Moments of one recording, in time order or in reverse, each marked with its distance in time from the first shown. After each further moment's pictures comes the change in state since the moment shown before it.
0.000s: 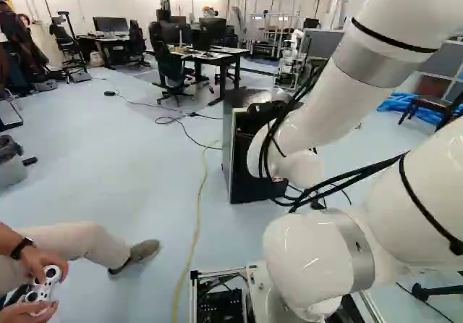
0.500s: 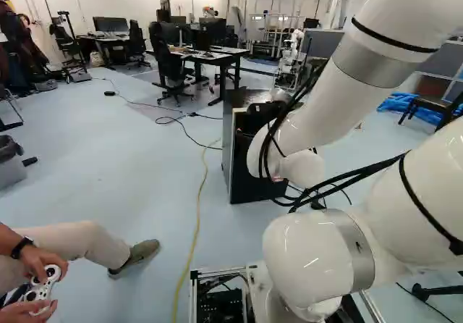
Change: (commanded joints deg) arm 0.0 0.0 0.0 0.0 0.0 0.0
